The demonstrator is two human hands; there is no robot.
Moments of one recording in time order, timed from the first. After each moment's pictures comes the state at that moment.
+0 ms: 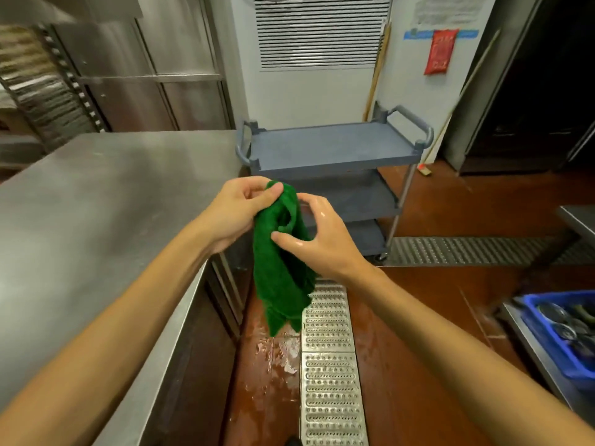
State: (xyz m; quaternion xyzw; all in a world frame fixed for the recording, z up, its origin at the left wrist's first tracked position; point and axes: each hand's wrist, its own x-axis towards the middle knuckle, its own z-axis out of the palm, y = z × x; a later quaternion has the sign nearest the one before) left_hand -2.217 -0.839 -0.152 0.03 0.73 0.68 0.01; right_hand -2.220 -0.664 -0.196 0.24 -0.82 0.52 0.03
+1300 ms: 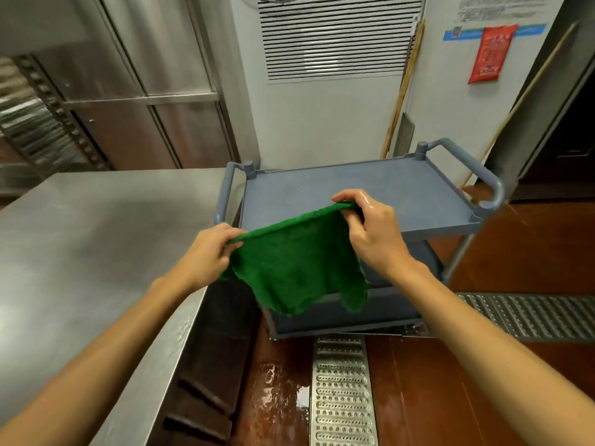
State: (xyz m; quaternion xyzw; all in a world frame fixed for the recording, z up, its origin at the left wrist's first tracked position) left_hand -2.669 -0.960 -0.212 0.07 0.97 0.21 -0.10; right_hand -2.728 -0.657 -0.195 0.26 -0.83 0.46 0.19
